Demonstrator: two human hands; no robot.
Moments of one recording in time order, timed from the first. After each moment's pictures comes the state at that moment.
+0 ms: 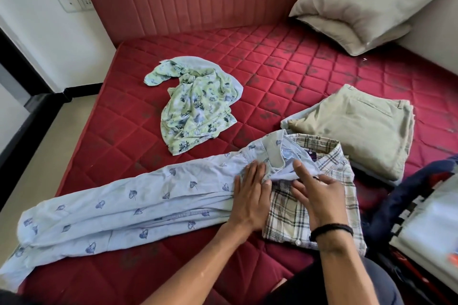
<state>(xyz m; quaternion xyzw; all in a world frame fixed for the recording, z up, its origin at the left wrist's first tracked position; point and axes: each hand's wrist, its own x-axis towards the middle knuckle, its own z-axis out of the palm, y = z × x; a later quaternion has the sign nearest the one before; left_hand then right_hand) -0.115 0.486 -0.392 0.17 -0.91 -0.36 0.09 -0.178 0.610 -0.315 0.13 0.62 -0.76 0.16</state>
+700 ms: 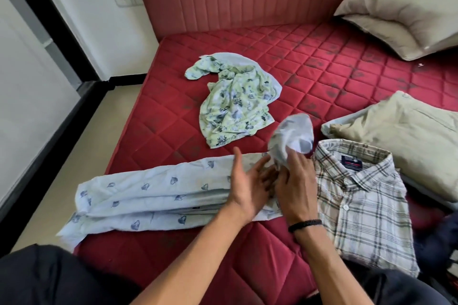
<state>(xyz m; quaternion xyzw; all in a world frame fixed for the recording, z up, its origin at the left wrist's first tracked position) -0.073 0.414 -0.341 0.28 -0.31 -0.90 0.11 -0.143 0.510 -0.348 -0.33 0.82 -0.43 -0.16</state>
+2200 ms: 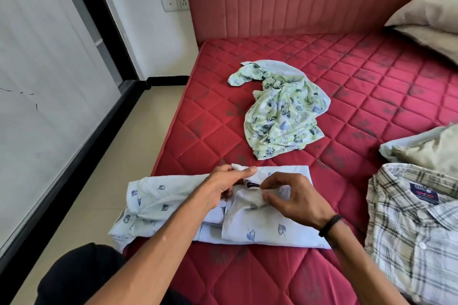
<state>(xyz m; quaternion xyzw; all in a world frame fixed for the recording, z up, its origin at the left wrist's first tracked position) 0.011 0.250 -0.337 0.47 -0.59 -0.65 0.05 -0.119 0.426 -0.332 -0.54 0.72 -0.39 0.19</state>
